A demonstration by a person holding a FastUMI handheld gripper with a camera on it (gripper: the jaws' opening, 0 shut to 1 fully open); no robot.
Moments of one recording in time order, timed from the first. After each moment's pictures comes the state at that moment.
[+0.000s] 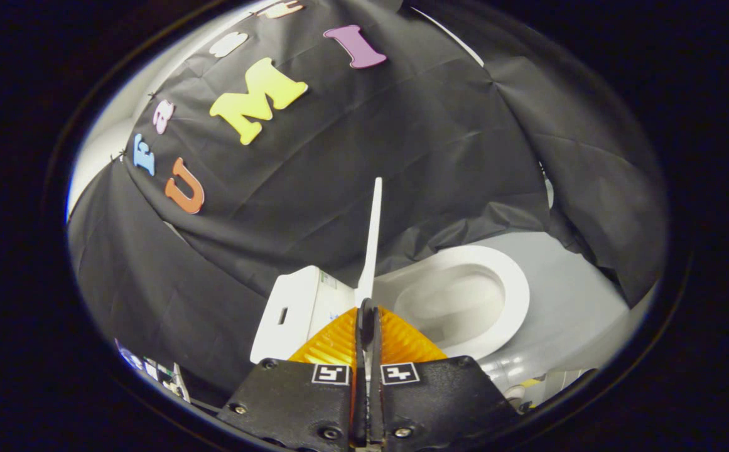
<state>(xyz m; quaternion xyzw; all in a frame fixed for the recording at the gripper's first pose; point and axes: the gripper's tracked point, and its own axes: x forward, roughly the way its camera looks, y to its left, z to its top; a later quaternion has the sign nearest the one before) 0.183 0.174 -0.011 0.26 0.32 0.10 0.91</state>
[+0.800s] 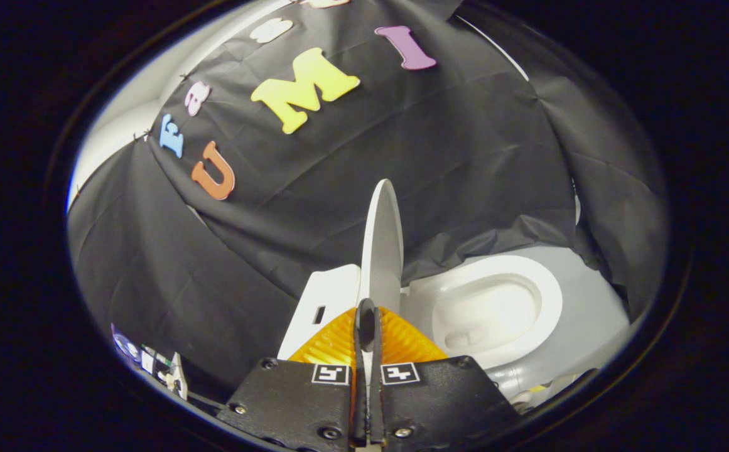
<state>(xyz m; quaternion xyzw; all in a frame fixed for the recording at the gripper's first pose) 0.186 0.273 0.038 0.23 0.30 0.15 0.91</state>
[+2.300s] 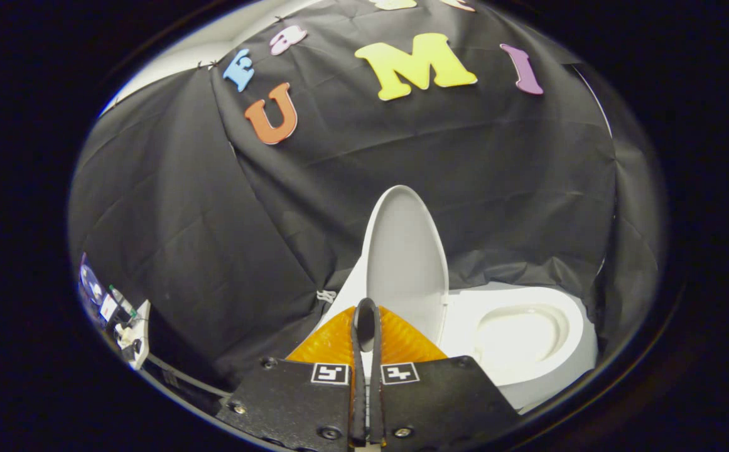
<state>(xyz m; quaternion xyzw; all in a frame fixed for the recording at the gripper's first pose) 0.176 0.471 0.041 0.08 0.30 0.21 0.93</state>
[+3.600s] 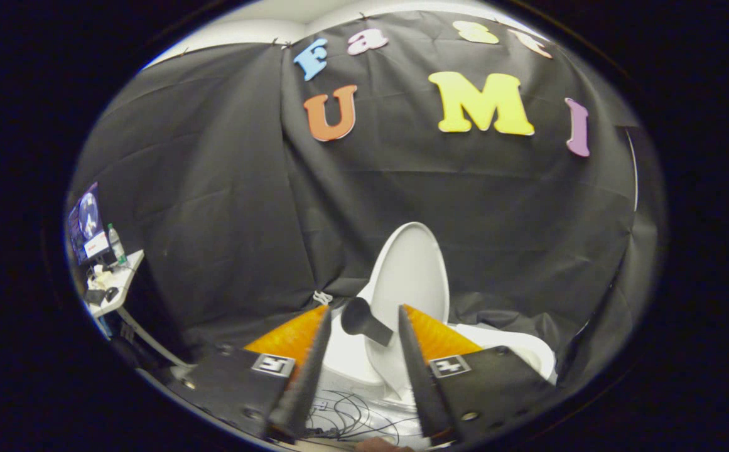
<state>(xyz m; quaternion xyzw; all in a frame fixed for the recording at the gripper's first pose) 0.144 0.475 0.075 -0.03 0.22 0.26 0.94</state>
